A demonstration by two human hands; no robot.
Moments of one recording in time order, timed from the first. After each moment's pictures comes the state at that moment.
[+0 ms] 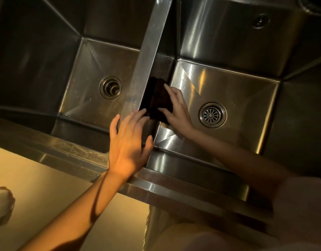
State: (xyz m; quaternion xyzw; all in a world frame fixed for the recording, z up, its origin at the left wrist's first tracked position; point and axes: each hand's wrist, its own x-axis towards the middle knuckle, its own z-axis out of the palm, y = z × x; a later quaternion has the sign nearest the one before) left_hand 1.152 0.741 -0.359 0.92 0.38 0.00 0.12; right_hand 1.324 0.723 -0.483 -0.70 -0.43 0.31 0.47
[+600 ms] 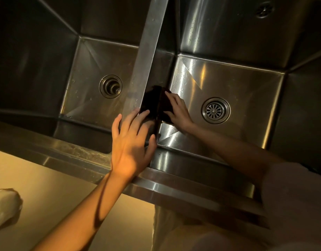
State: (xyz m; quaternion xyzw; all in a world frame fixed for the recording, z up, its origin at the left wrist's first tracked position) left_hand 1.149 0.741 -0.363 0.93 0.34 0.03 0.11; right_hand 1.324 0.725 -0.568 -0.76 -0.48 0.31 0.31
